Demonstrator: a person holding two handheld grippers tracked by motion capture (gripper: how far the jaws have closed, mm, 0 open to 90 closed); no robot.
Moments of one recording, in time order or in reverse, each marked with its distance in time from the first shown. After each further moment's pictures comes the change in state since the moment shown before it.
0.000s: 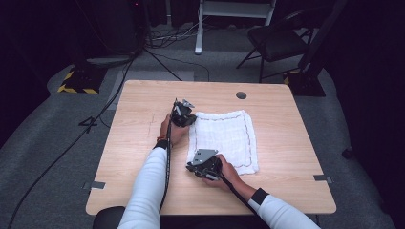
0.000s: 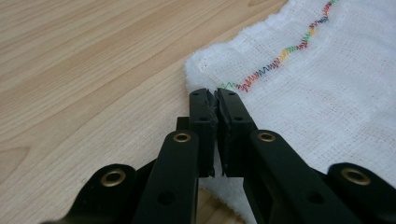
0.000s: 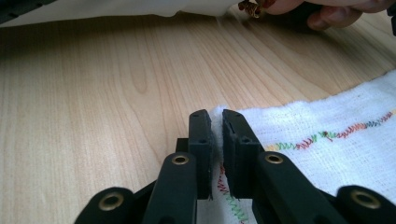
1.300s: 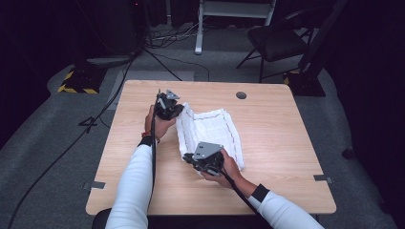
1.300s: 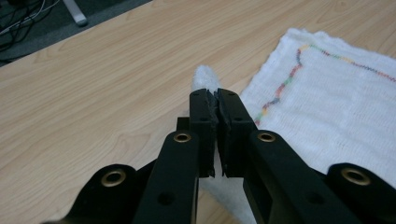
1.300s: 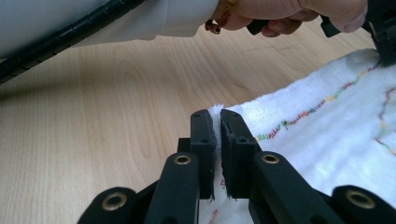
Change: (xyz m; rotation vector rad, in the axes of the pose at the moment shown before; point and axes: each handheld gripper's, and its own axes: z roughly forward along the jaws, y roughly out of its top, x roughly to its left) left arm 0.018 0.011 -0.066 -0.093 0.095 0.014; right arm 0.000 0.035 -0.038 -0.135 -0.053 -0.028
